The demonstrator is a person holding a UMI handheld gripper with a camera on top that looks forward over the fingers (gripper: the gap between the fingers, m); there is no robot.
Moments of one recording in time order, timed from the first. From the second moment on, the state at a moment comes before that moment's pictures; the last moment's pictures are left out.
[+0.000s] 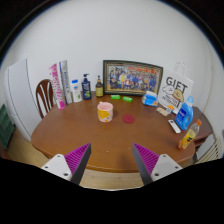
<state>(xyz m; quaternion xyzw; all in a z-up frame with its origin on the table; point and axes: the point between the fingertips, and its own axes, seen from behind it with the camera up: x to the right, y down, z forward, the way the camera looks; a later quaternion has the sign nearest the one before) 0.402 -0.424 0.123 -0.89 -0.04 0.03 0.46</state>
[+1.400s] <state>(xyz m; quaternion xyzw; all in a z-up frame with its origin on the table) 0.829 -0.257 -0.031 -0.85 0.02 -0.04 0.52</state>
